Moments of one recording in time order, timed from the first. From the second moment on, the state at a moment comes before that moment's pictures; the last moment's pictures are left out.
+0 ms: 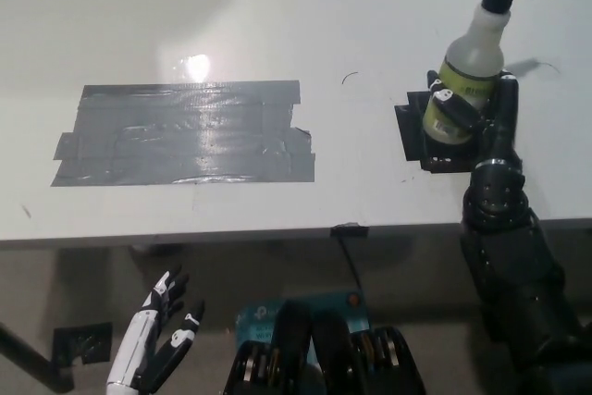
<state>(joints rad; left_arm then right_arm) 0.08 0.13 -0.05 -0.03 0.13 -0.06 -0.03 -0.81 -0.05 -0.10 0.90 -0.13 -0.17 -0.43</state>
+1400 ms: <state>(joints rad) 0.05 0.13 -0.05 -0.02 0.12 -0.06 -0.03 -0.42 -0.31 0.01 0.38 0.11 -0.10 0.21</state>
